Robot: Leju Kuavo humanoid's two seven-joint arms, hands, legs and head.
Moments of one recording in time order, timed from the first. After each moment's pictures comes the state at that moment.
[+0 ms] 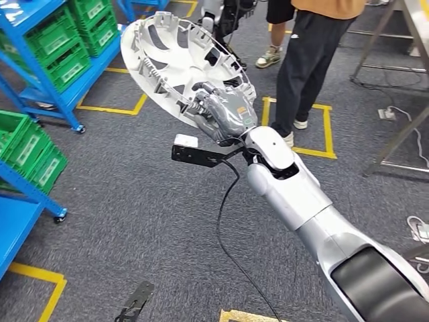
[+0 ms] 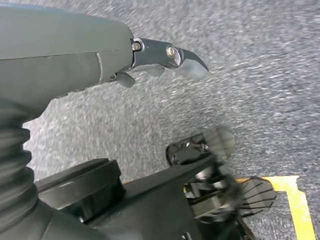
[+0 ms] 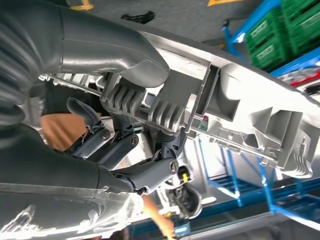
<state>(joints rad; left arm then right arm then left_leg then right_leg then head) -0.21 -0.20 0.91 -0.20 -1.37 0.09 -0.10 -0.90 0.08 0.67 -0.93 0.88 -0.19 -0.20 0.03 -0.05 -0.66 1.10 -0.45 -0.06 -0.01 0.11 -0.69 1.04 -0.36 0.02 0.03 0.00</state>
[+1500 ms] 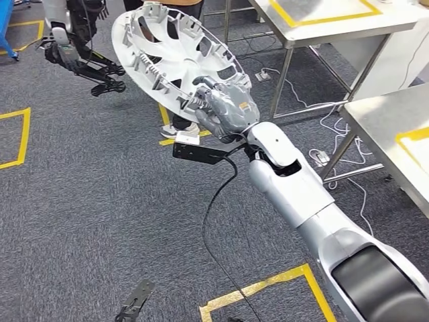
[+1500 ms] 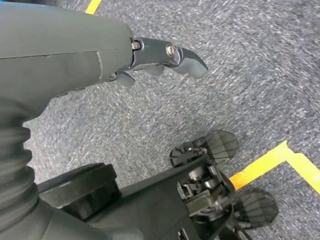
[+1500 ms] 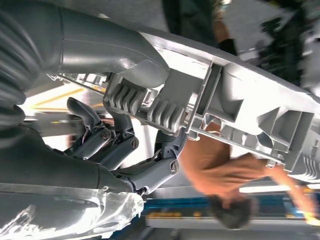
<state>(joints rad) -0.21 -0.20 0.90 -0.20 -1.38 0.09 -0.10 -0.92 0.09 0.65 -0.91 0.89 -0.21 -0.21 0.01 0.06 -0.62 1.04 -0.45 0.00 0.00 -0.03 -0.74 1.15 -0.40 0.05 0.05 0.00</state>
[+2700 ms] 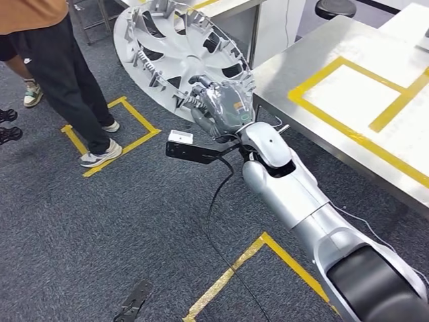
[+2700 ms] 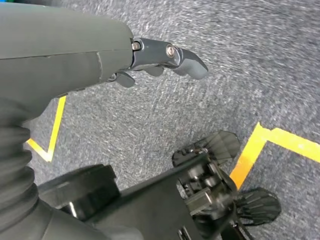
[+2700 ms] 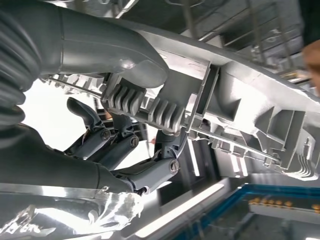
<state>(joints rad) -0.21 -0.19 0.91 -0.20 -1.38 0.09 -0.10 -0.92 0.11 0.65 -0.91 0.92 -0.21 -0.19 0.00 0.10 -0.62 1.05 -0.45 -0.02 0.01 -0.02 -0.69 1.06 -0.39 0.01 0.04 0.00</state>
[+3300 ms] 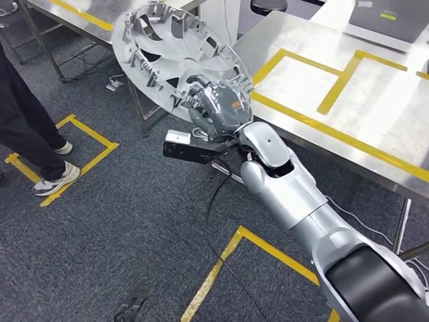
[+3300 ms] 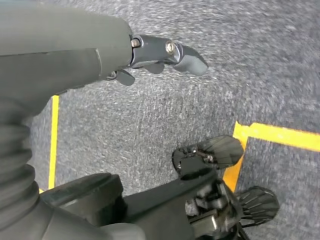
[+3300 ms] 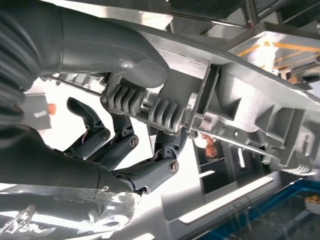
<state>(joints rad) -0.22 -0.19 0.91 -0.20 -1.38 0.09 -0.09 -0.93 0.13 0.65 -0.90 0.92 -0.21 -0.19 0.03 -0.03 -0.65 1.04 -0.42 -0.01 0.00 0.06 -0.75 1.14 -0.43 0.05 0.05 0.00</state>
